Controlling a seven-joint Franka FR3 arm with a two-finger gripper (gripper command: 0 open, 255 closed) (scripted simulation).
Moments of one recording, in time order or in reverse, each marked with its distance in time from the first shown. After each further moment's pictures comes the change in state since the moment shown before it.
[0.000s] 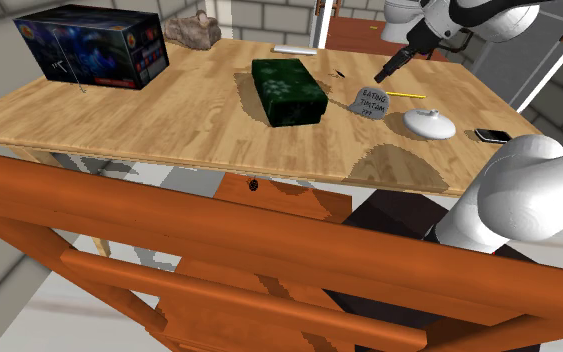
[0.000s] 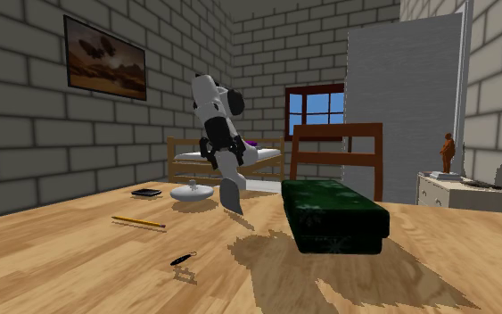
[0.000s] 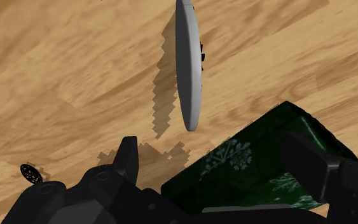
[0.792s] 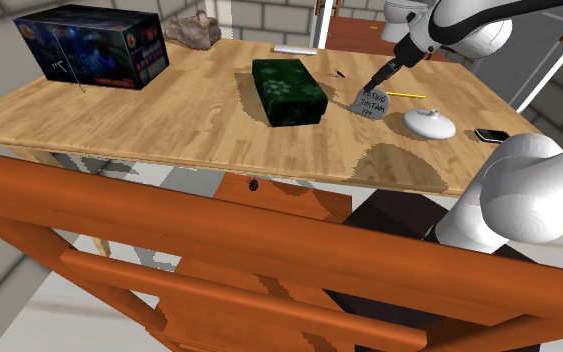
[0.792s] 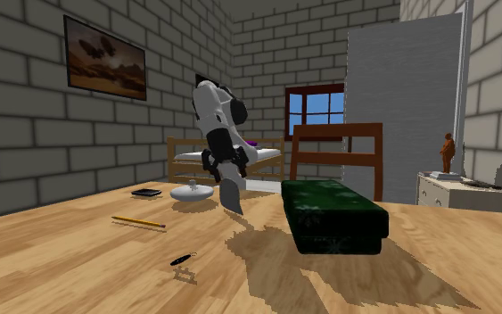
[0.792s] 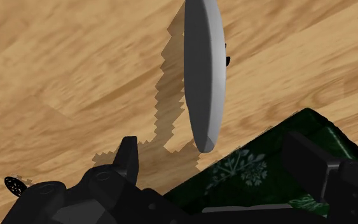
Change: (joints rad) arm 0.069 0.097 -0.069 -0.030 0.027 0.145 -0.040
